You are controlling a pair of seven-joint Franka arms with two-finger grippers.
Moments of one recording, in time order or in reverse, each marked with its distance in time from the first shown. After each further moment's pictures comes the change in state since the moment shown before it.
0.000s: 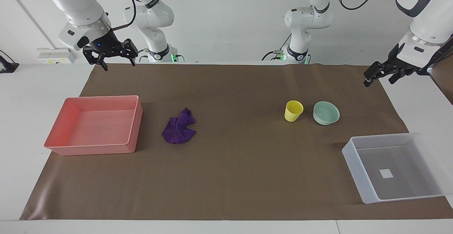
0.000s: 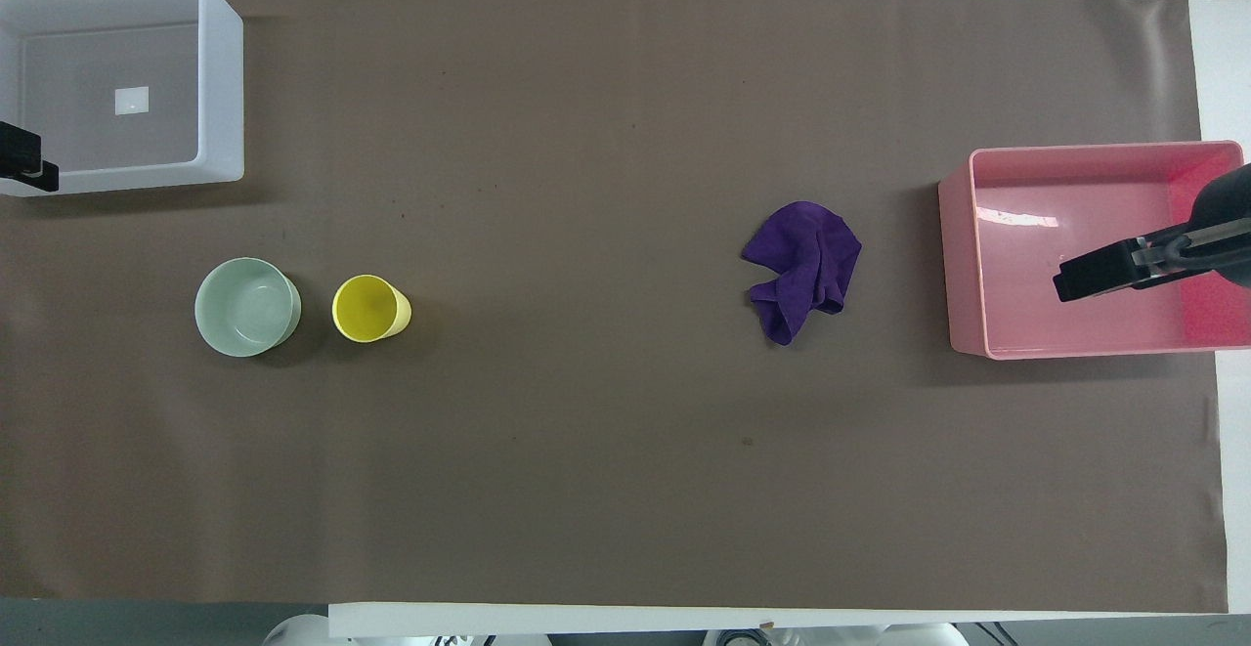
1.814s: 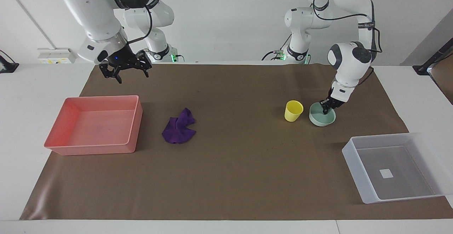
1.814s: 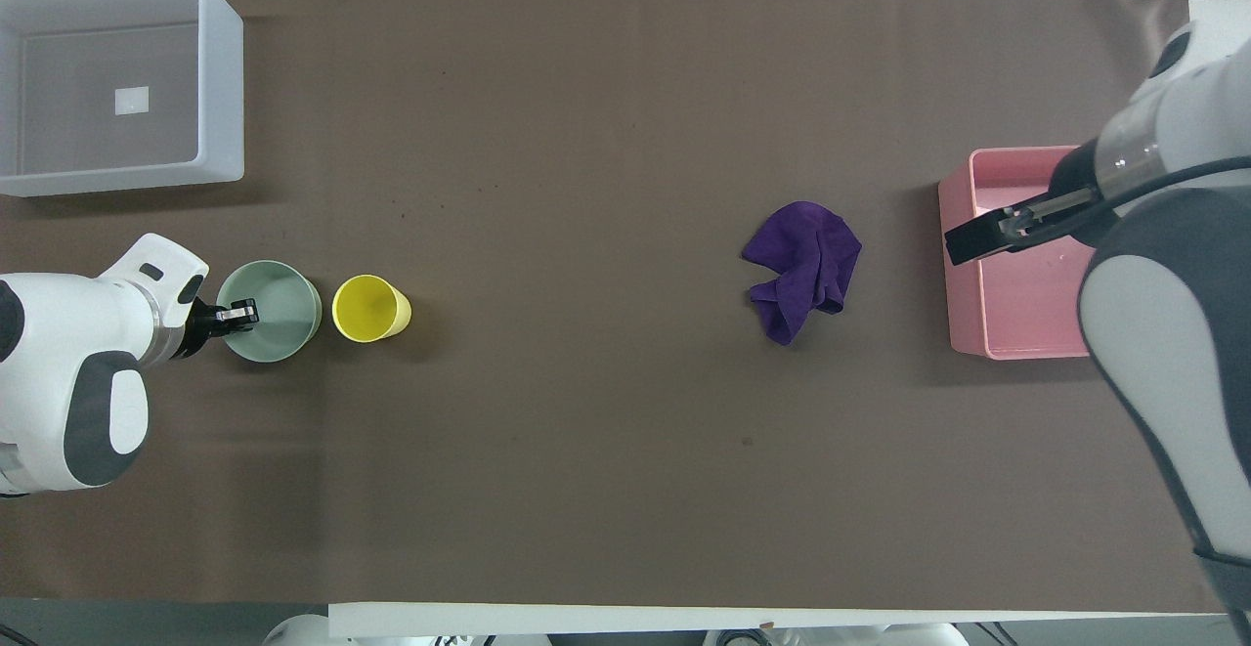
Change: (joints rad) left arm -0.025 -0.146 -0.002 -1.028 0.000 0.998 -0.167; right arm 0.101 0.096 0.012 -0.057 0.023 0.205 0.041
